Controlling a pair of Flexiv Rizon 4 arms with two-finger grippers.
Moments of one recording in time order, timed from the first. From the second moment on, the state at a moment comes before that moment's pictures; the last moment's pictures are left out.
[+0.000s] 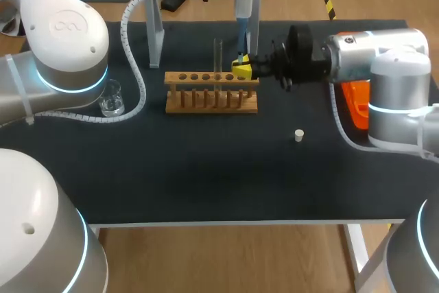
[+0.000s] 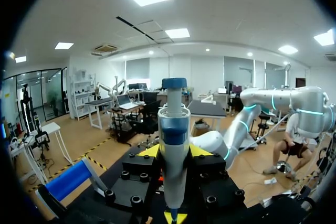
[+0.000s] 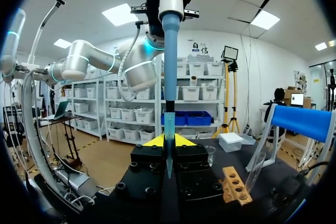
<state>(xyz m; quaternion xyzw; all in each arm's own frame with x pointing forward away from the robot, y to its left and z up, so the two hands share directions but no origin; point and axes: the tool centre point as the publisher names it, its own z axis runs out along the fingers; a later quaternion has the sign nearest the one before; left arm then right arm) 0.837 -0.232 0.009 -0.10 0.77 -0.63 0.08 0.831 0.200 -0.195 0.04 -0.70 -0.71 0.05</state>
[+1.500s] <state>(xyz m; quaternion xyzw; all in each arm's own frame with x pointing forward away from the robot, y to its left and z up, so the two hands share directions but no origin) 0.837 -0.232 0.009 -0.10 0.77 -0.63 0.08 0.839 0.205 -0.195 0.05 -0.70 -0.71 0.04</state>
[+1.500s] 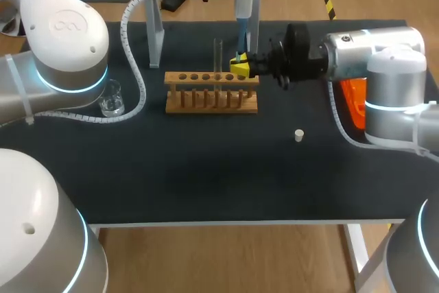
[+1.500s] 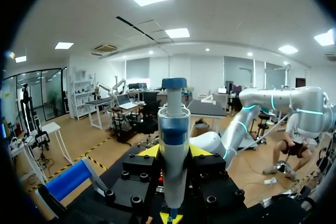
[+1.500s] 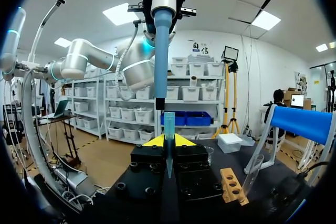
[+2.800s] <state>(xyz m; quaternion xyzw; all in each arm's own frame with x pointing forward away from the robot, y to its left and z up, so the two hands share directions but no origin) 0.837 -0.232 0.009 -0.10 0.77 -0.63 0.08 0.836 0.206 -0.193 0.07 -0.70 -0.71 0.03</state>
